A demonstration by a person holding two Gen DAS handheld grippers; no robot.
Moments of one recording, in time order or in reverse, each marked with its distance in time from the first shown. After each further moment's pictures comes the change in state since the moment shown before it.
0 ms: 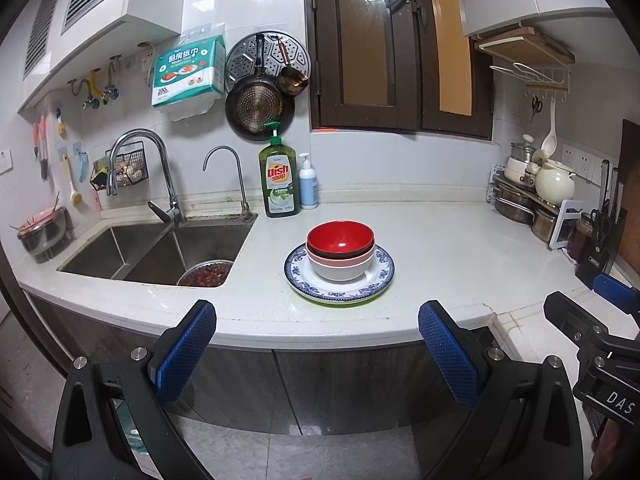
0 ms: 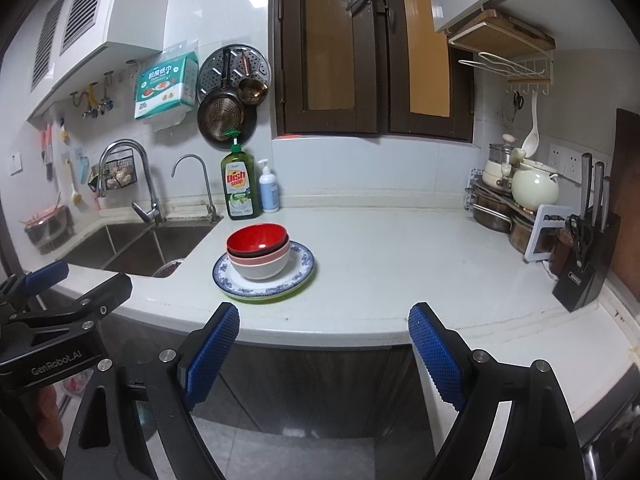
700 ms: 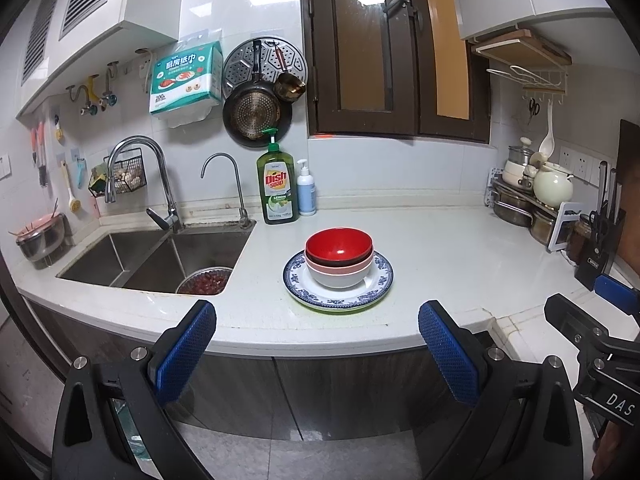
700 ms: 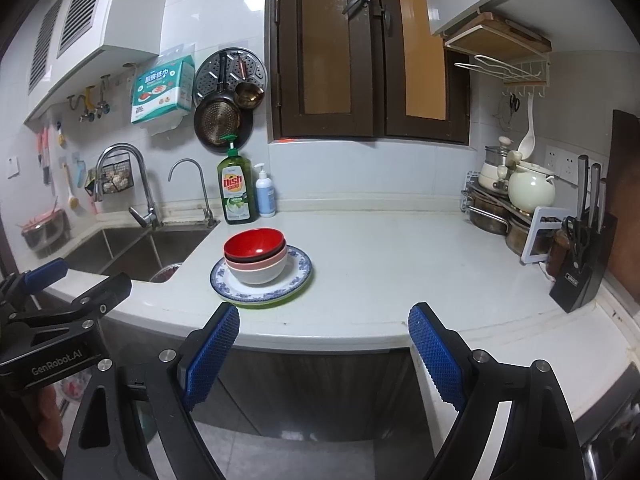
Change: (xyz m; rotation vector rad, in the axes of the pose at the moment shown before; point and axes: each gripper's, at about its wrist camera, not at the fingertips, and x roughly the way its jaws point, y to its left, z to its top) left arm -0.005 -0.009 0.002 0.006 -0.018 0.004; right arm -0.001 0.002 0.004 0.008 -0.008 -0.016
